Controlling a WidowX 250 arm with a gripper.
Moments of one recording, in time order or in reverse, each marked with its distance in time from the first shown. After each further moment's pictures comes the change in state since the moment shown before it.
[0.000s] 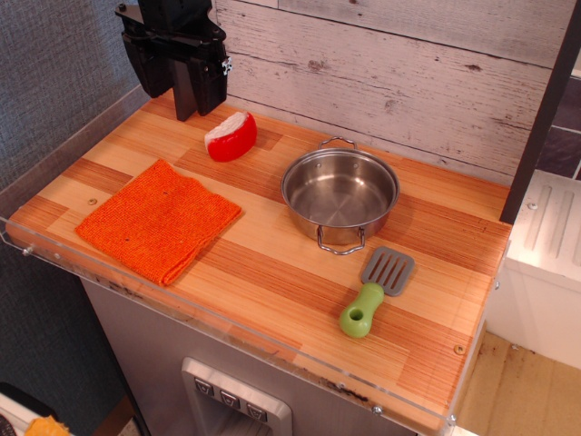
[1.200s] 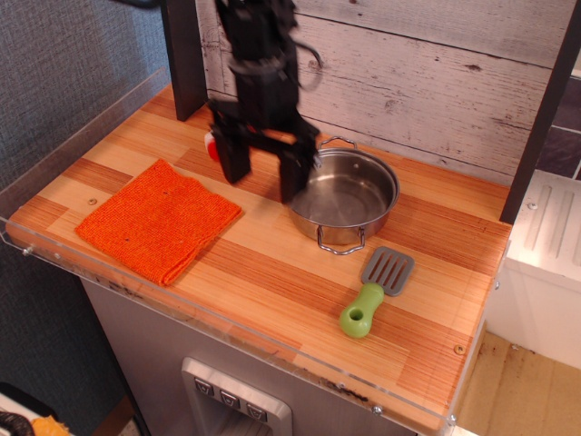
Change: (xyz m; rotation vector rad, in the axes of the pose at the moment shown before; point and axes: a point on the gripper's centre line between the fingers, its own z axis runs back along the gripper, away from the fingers) arm -0.003 -0.083 -0.070 -0.040 0.136 0.000
